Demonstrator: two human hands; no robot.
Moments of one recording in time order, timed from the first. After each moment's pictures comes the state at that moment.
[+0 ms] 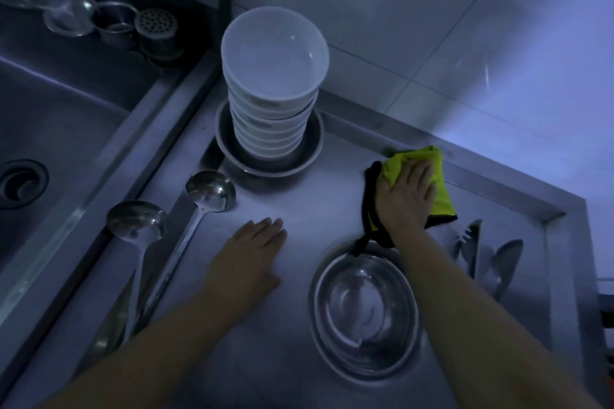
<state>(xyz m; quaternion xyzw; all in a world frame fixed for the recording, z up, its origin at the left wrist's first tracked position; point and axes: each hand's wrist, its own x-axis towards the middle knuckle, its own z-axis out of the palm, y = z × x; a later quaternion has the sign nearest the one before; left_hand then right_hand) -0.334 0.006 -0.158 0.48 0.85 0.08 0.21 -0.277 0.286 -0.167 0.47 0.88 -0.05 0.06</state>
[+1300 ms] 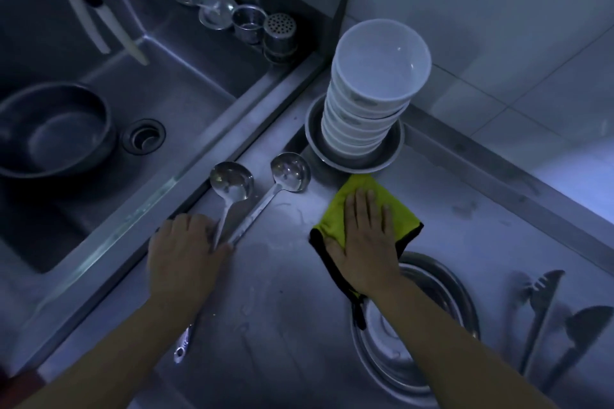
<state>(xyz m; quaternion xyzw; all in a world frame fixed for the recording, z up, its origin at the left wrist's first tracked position) -0.319 -0.120 -0.123 0.06 0.99 0.07 0.09 -0.271 0.139 -0.160 0.06 0.99 -0.01 0.09</state>
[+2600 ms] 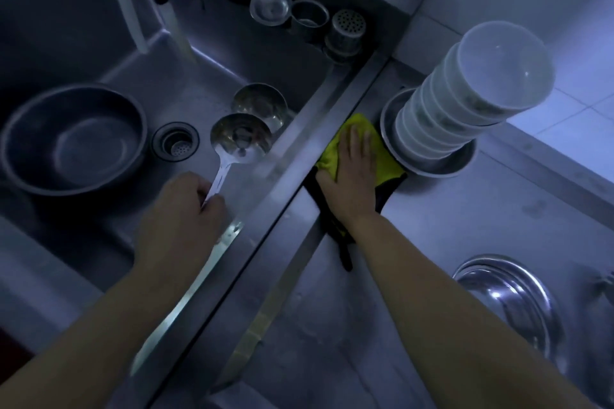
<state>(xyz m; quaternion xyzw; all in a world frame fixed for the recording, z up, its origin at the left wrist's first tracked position) -0.416 -0.242 -0.095 -0.02 0.95 0.31 0.05 -0.420 0.000 -0.167 0.14 0.97 -0.21 -0.01</state>
